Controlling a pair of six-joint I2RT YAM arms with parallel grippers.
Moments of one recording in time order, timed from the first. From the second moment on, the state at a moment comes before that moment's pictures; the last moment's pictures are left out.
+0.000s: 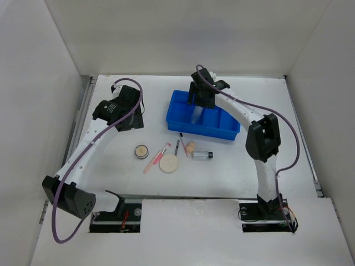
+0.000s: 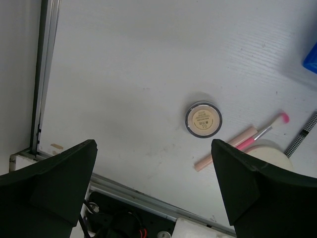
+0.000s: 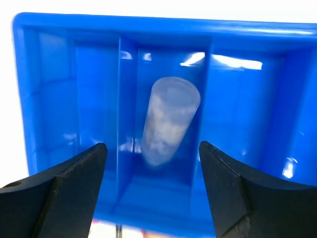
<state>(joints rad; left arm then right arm) -0.42 1.31 1.43 -1.20 -0.53 -0.49 0.54 2.16 2.00 -0.77 0.27 0.62</state>
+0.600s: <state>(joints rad) -0.44 1.36 1.23 -1.12 -0.38 -0.54 0.74 1.47 1.21 -0.67 0.28 0.73</state>
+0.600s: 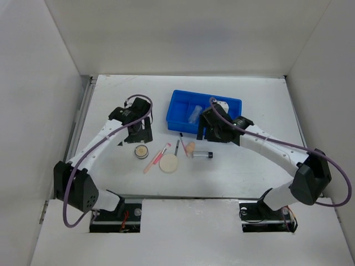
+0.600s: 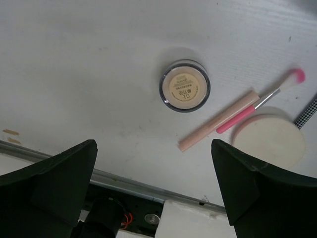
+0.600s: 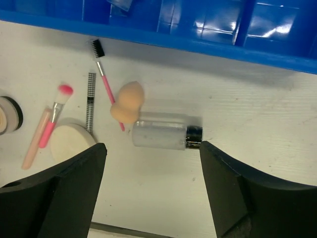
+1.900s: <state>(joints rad) -0.32 1.70 1.07 -0.81 -0.18 -0.68 0.73 1.47 1.28 -0.74 0.38 0.76</state>
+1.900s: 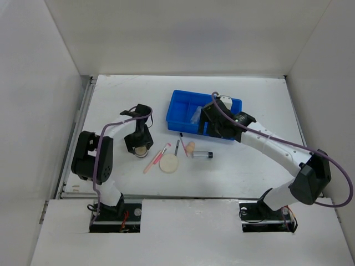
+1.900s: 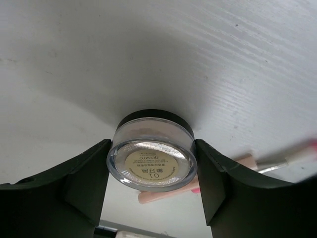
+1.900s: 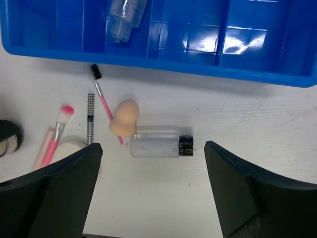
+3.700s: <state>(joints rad) -0.52 1.90 2.09 -1.04 -0.13 -0.49 0.72 1.35 1.10 -0.74 0.17 0.75</state>
